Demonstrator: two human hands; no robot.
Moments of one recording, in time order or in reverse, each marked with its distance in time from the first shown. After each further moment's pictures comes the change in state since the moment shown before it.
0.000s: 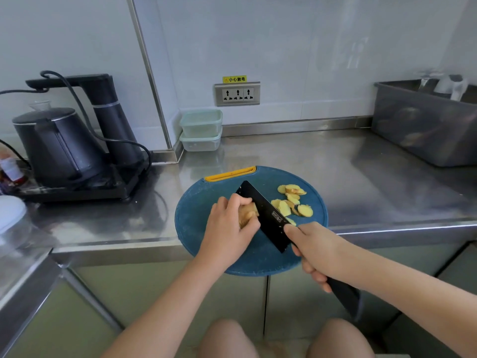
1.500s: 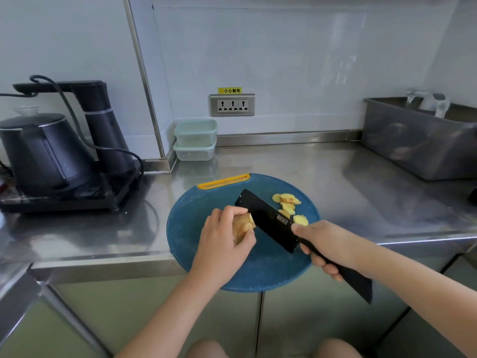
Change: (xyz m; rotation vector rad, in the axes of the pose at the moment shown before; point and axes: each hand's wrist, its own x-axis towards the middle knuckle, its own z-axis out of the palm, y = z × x) left_hand -0.003 -0.007 0.002 -0.086 0.057 0.033; right_hand 0.027 0.008 -0.031 0.098 -0.009 0.137
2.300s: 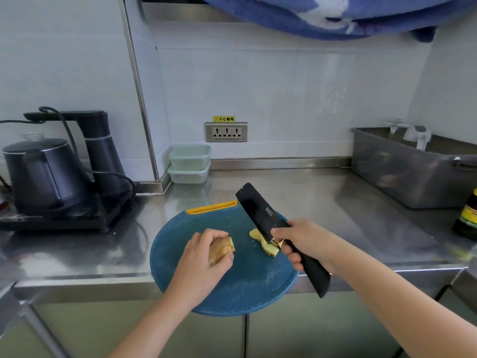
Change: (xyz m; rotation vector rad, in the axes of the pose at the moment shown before) left_hand 0.003 0.005 -0.004 -0.034 -0.063 -0.111; right_hand 0.013 -0.017 -0.029 0.327 -0.015 -0.188
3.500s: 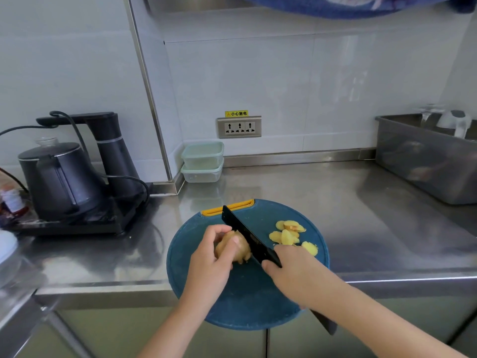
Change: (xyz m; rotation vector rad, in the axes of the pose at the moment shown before) left_hand 0.010 0.005 -0.006 -0.336 0.147 -0.157; right_hand 0.012 0.016 0.057 -0.772 0.110 -0.208
